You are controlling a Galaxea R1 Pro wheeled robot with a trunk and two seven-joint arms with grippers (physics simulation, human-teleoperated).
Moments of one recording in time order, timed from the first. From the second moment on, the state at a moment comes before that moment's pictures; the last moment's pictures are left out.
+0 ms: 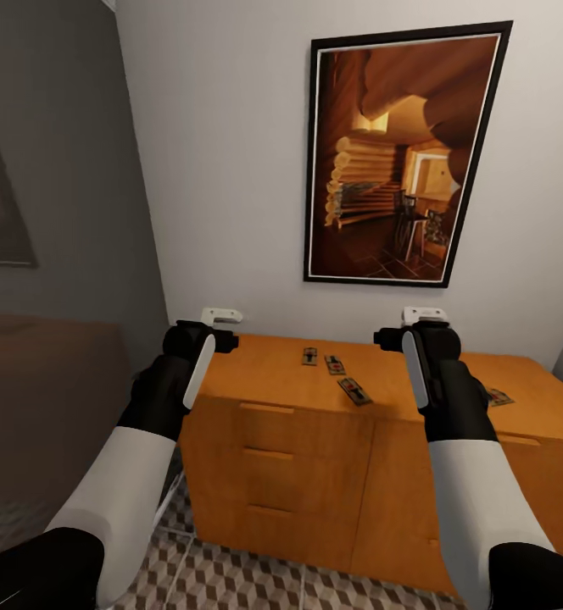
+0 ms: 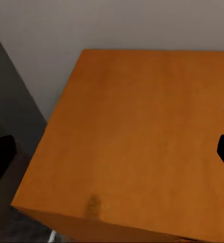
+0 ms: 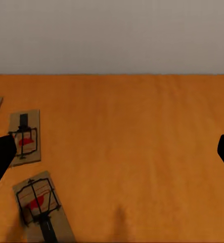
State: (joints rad) left arm -0.95 -0.16 -0.12 -1.15 0.01 0.99 0.24; right arm -0.91 0.06 -0.07 -1.29 0.04 1.04 -0.20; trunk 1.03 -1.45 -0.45
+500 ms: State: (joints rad) left arm -0.95 -0.16 -0.12 -1.15 0.02 0.99 0.24; right arm -0.91 0.06 -0.07 -1.29 0.03 1.04 -0.20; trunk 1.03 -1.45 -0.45
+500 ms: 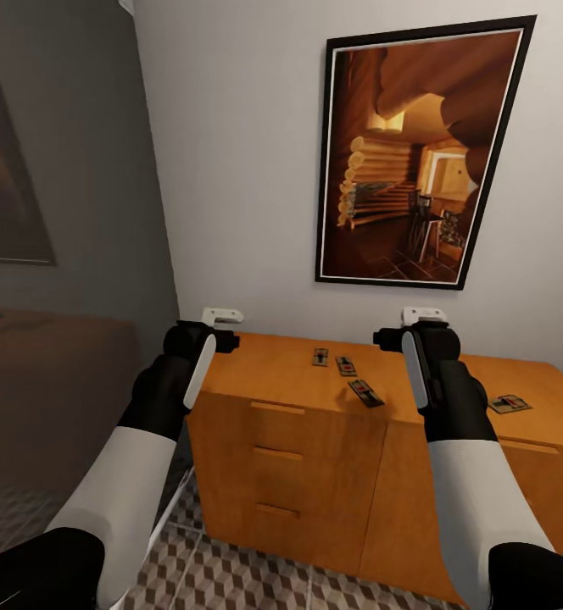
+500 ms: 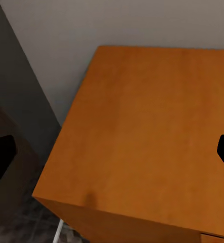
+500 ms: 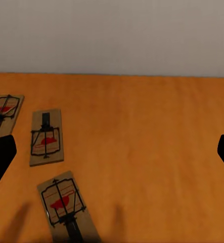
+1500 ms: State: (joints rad) left arm -0.95 -0.16 -0.12 -1.15 0.23 1.03 0.23; right arm -0.91 0.04 0.09 -1.07 -0.05 1.04 -0.07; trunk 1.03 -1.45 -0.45
